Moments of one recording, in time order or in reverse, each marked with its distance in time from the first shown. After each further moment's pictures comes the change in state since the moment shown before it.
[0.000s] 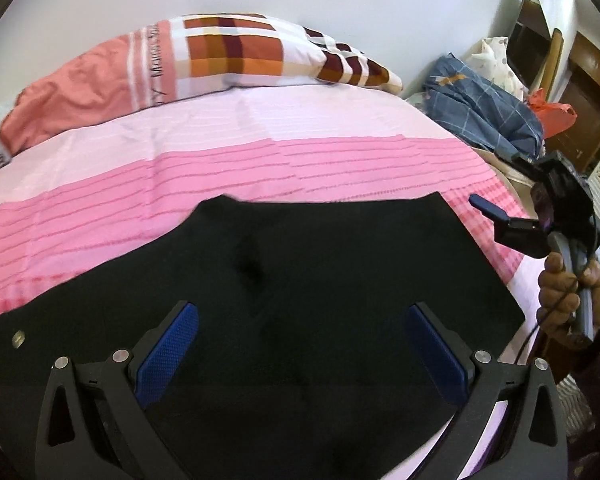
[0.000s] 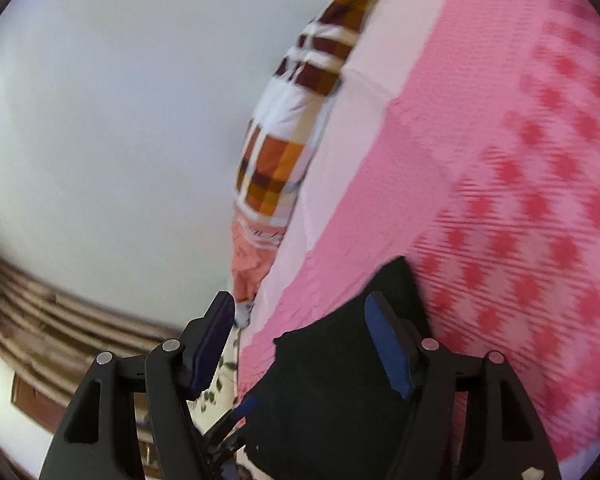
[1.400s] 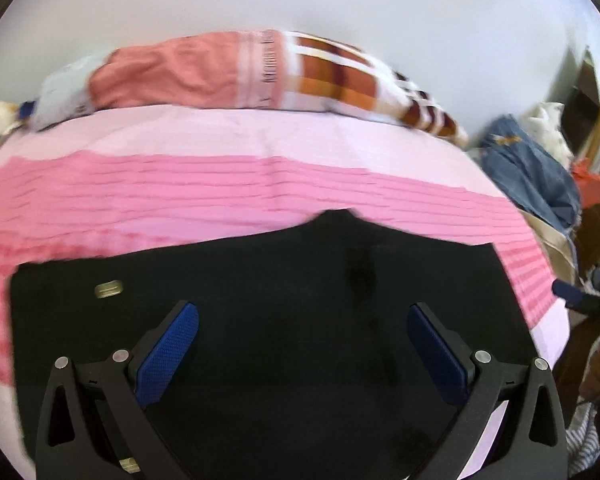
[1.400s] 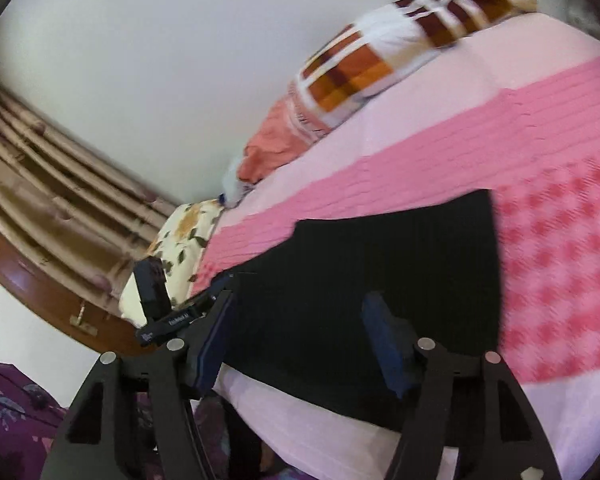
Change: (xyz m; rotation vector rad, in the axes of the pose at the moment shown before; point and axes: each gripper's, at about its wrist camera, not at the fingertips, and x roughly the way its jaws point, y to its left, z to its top) left arm -0.054 0.077 -0.029 -0.234 -0.091 0.138; right arm 0.012 0.088 -0.076 -0.421 0.312 -0.111
